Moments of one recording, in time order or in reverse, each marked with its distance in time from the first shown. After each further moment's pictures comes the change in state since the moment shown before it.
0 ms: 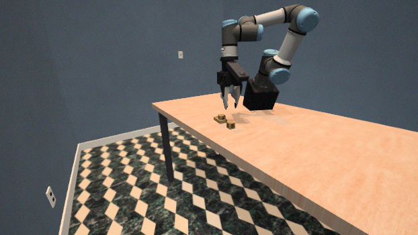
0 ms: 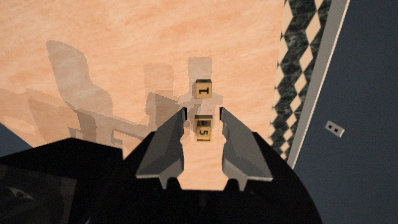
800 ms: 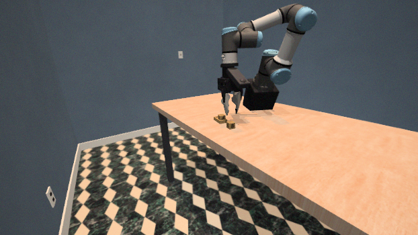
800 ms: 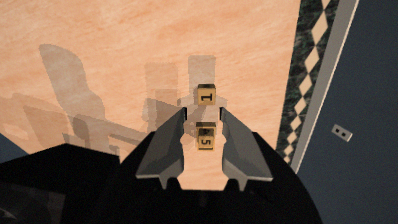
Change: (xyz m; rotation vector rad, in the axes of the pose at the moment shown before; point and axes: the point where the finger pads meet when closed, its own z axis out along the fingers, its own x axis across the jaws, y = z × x) arm -0.004 -0.002 0.026 0.005 -0.014 0.001
